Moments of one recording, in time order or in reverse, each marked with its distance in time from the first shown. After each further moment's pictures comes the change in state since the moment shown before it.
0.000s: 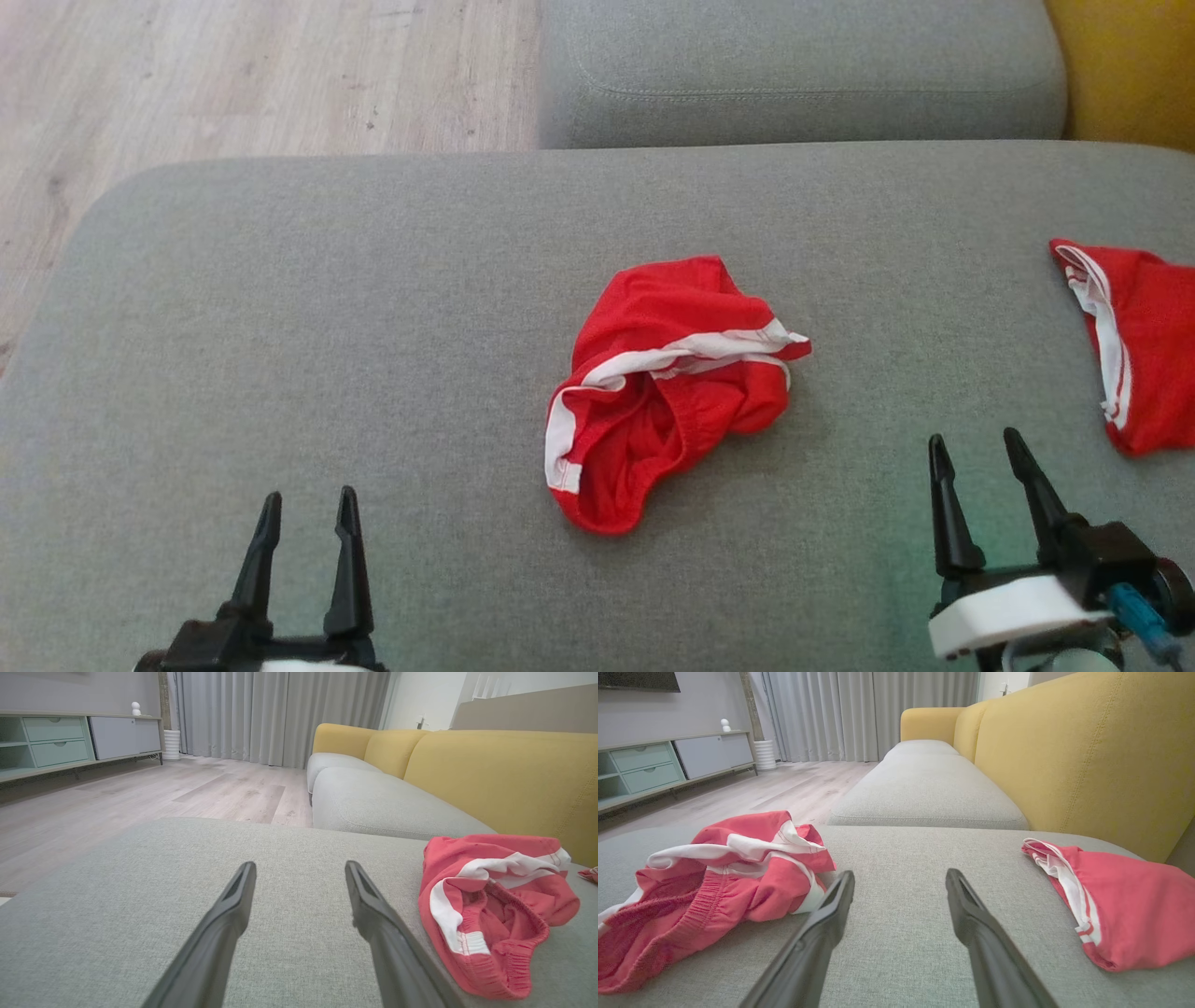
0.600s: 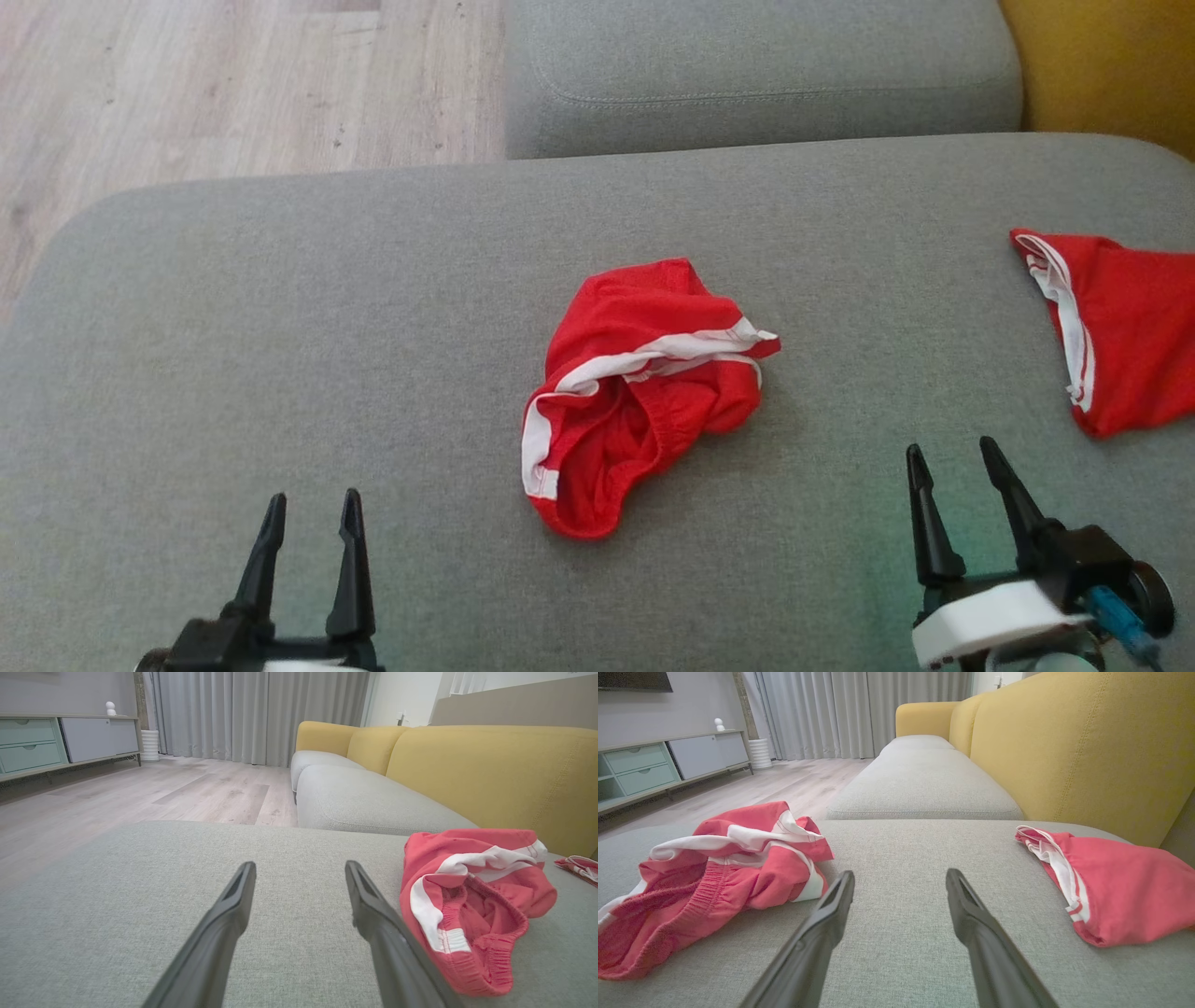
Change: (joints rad) left arm -0.005 0.000 0.005 0.017 0.013 -0.020 0.000; right arm 0.000 0.000 0.034 0.023 0.009 0.000 0.000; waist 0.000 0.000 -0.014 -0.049
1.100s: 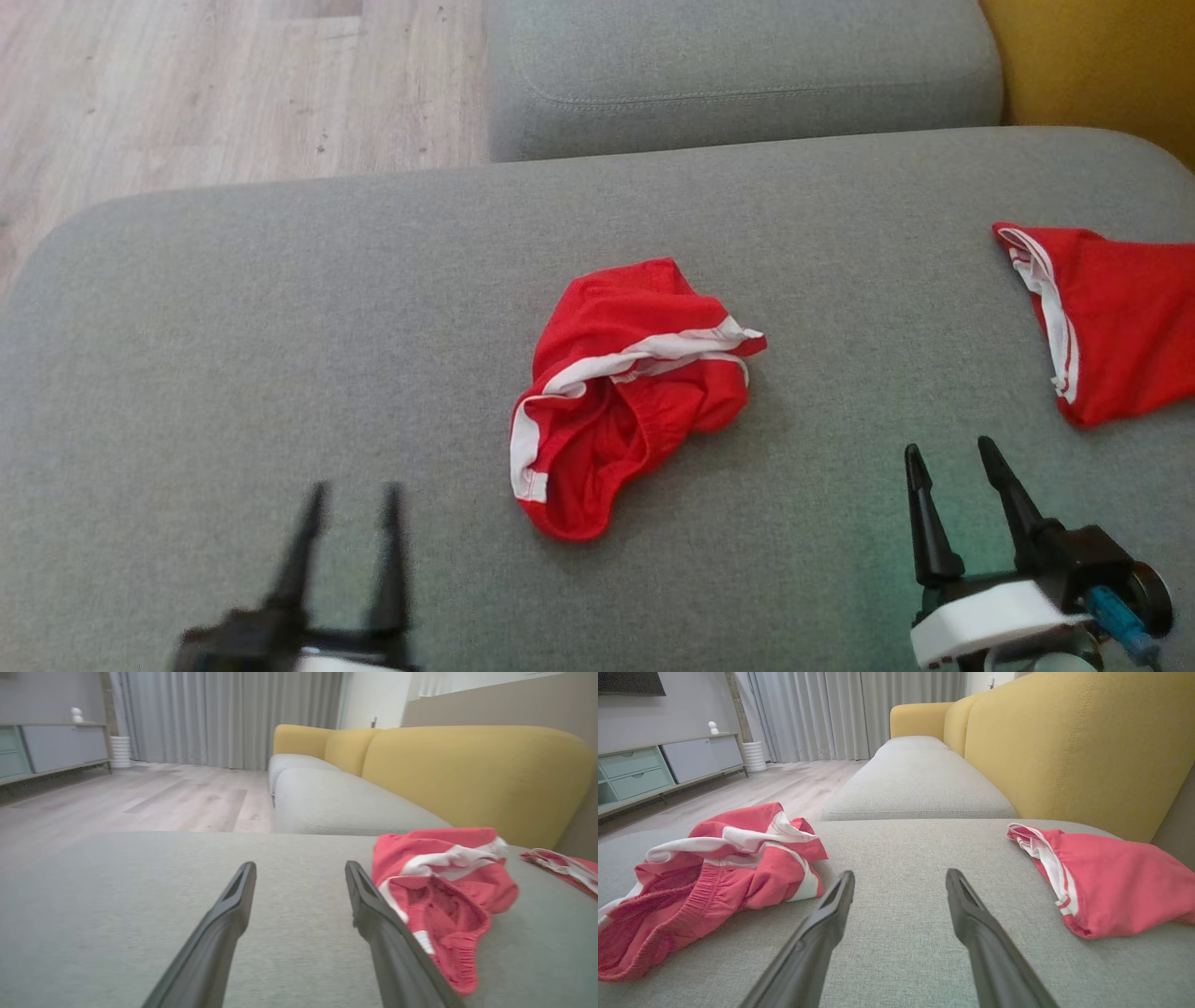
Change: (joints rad) left arm -0.003 0.000 -0.041 -0.016 0.017 -0.012 0.000; right arm 0.000 0.000 0.006 -0.001 0.007 0.000 0.000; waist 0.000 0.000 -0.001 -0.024
